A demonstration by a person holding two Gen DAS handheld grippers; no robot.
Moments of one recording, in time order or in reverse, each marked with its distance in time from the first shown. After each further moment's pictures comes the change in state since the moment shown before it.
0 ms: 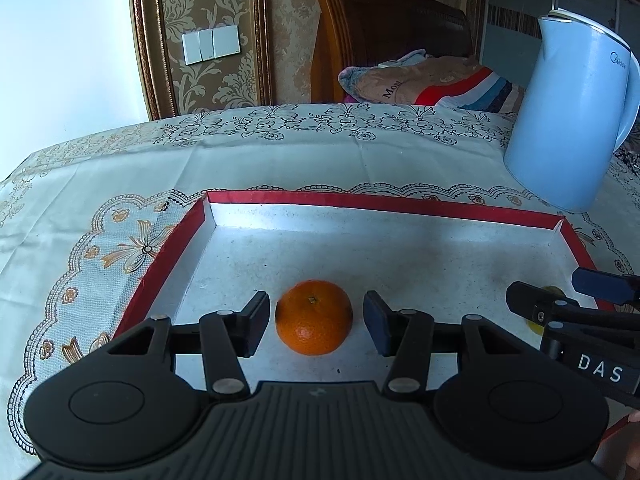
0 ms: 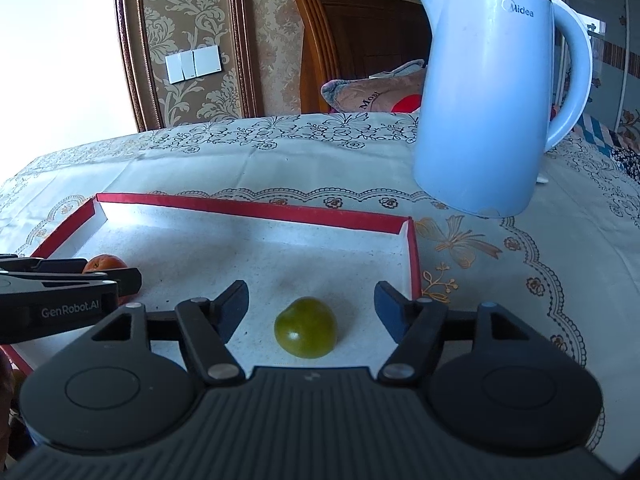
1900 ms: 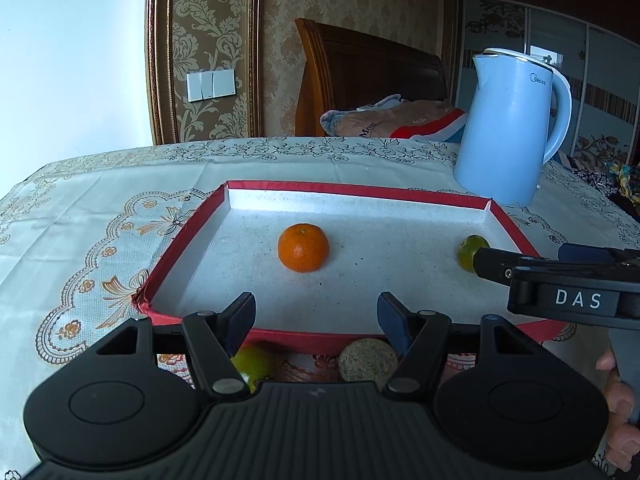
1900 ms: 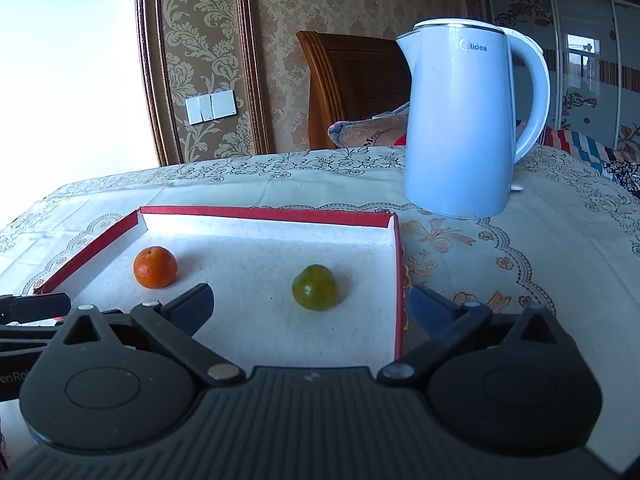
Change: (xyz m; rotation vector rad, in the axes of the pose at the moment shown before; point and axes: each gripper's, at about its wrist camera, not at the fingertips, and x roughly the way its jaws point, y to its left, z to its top) left arm -0.082 0.009 -0.071 0.002 -0.157 -0.064; right arm -0.069 0.000 -0.044 0.018 -0.149 0.034
